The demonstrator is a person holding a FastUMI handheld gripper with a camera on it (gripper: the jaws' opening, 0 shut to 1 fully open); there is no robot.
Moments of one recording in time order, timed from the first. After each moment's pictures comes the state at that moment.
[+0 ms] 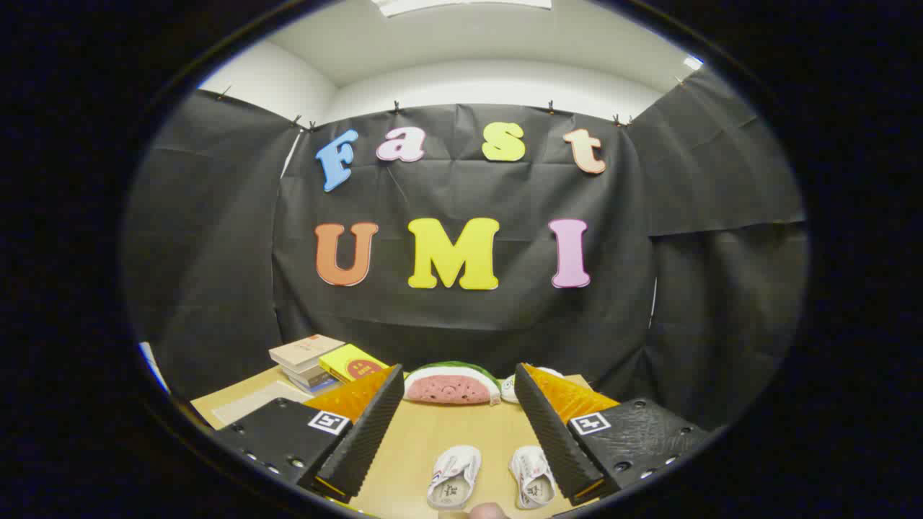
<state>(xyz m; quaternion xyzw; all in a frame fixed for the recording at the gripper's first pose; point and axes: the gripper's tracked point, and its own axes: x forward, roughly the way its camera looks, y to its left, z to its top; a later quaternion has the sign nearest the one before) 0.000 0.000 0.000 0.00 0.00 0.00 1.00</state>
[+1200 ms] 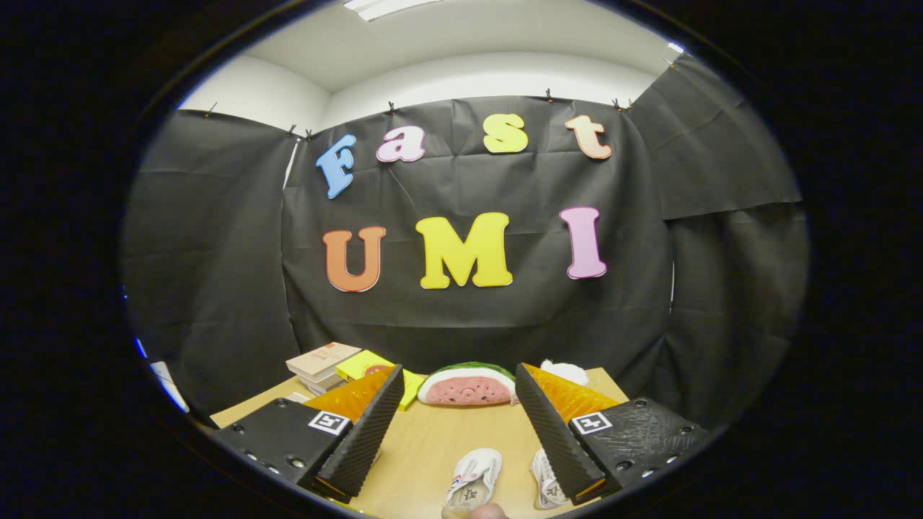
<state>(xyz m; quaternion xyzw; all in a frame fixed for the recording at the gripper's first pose) 0.016 0.016 0.008 0.03 0.01 0.05 1.00</state>
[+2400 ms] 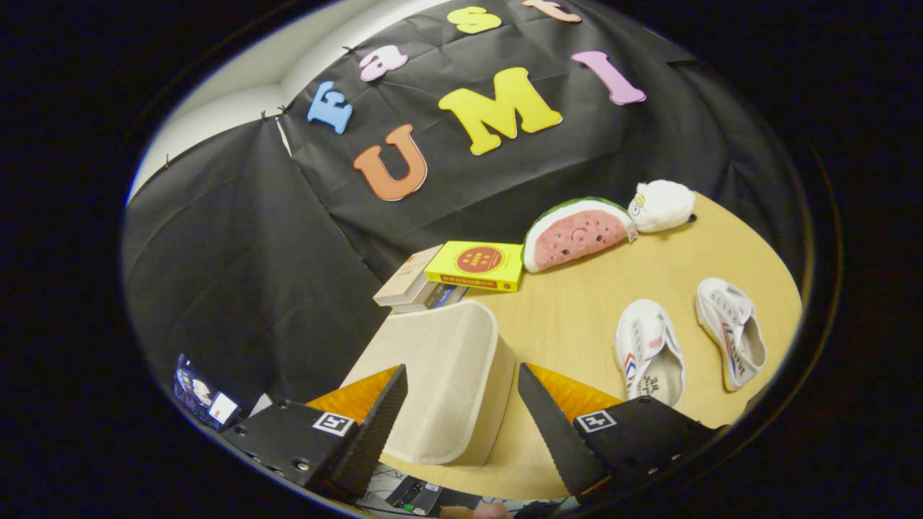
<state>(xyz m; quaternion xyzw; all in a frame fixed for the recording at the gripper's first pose) 0.004 0.182 -0.175 0.21 0.26 0.18 0.93</state>
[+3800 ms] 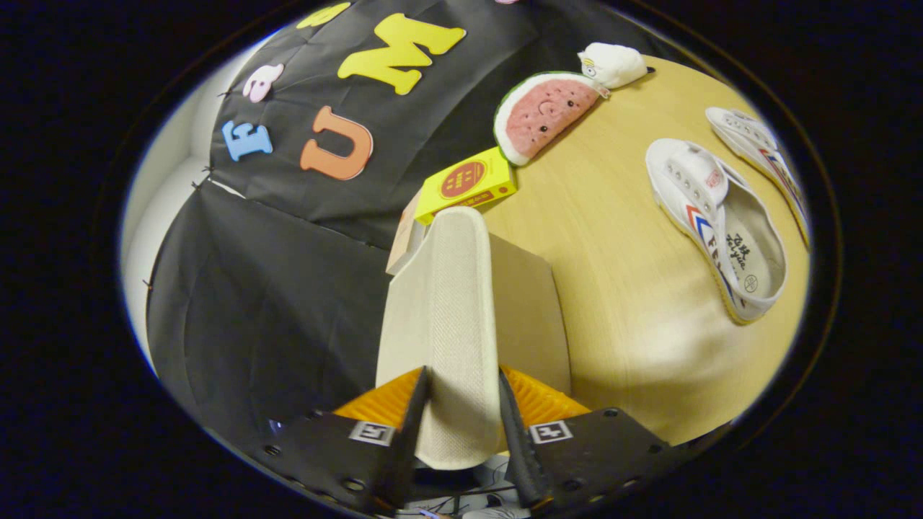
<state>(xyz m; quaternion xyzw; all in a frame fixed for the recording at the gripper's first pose) 0.004 0.220 -0.224 0.39 0.39 0.18 0.81</state>
